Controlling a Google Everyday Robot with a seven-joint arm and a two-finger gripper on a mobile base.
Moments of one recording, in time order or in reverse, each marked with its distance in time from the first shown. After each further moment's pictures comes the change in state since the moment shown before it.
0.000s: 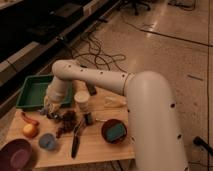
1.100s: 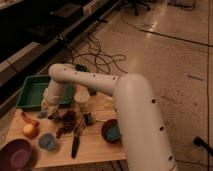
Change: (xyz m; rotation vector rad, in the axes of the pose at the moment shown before) arm 0.008 -0.010 0.037 -0.059 -0.048 -0.022
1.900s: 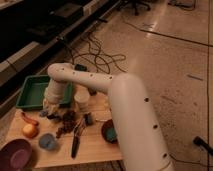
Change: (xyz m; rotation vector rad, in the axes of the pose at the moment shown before) arm 0.017 -0.007 0.001 -0.015 0.060 0.018
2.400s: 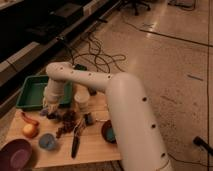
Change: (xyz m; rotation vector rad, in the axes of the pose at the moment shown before) arm 0.003 -0.004 -0.004 -0.004 0.032 -0.001
